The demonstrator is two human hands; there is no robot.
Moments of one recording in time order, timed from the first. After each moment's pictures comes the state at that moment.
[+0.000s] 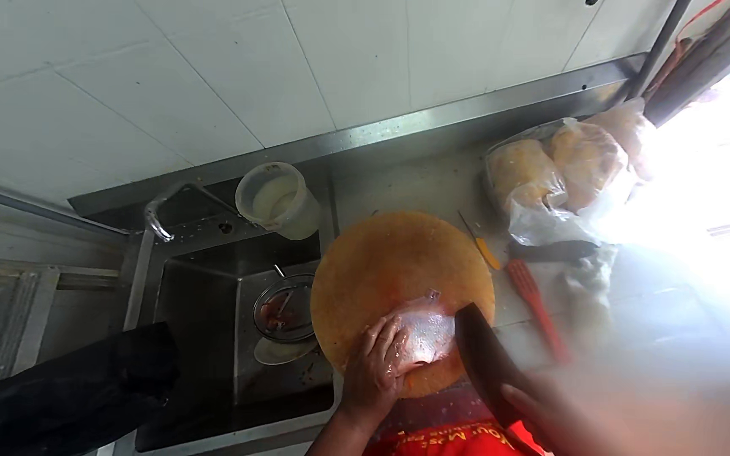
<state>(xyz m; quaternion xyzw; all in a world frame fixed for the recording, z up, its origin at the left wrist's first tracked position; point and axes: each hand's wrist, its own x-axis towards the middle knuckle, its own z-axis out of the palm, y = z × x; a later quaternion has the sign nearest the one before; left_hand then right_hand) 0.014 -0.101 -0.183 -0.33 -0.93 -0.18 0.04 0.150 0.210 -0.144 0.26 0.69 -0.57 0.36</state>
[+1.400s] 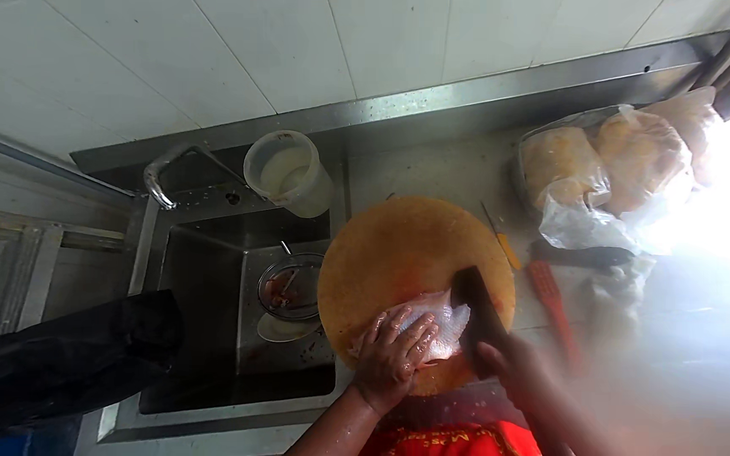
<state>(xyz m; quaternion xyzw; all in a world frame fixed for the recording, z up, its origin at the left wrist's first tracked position) 0.011 -0.093 -0.197 -0.39 -0.91 -0.11 0.07 0.075 0.179 -0.162 0.26 0.81 -0.40 0.33</state>
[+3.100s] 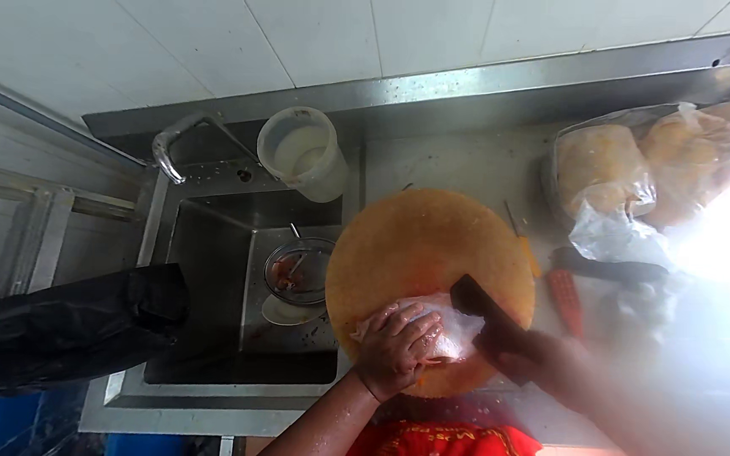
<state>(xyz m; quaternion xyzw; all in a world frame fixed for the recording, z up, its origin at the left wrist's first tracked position) -0.008 -0.099 -0.203 -0.40 -0.90 -0.16 0.10 0.036 0.221 -0.146 0.08 0.89 -0.26 0.36</state>
